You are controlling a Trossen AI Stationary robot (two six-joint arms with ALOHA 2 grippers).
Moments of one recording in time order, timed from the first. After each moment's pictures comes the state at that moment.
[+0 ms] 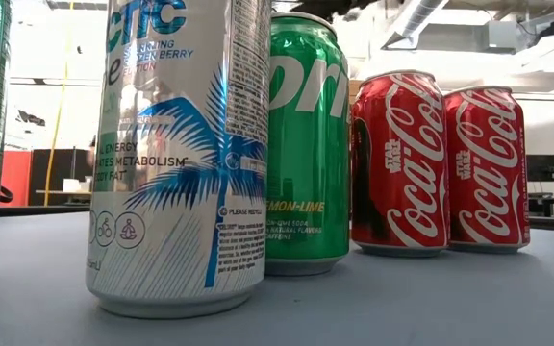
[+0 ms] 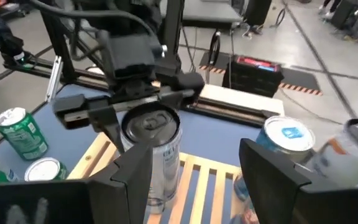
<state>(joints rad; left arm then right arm) -0.01 1.30 0.94 0.12 -0.65 -0.16 -0.54 1.64 1.81 -0.62 -0.68 -0.43</state>
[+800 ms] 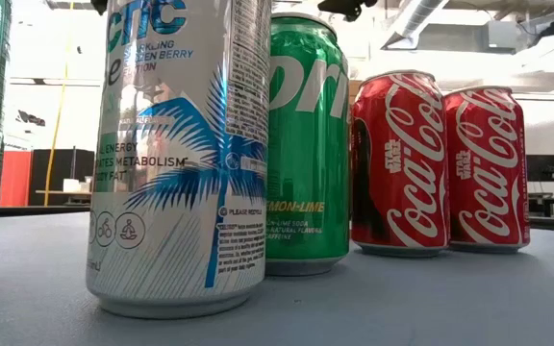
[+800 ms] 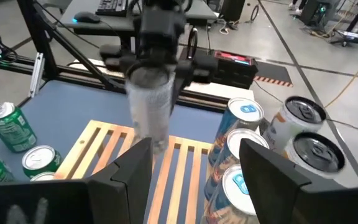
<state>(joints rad) 0.41 1.09 0.94 -0.12 0.24 0.11 -0.63 1.52 1.81 -0.74 -0.67 -0.47</state>
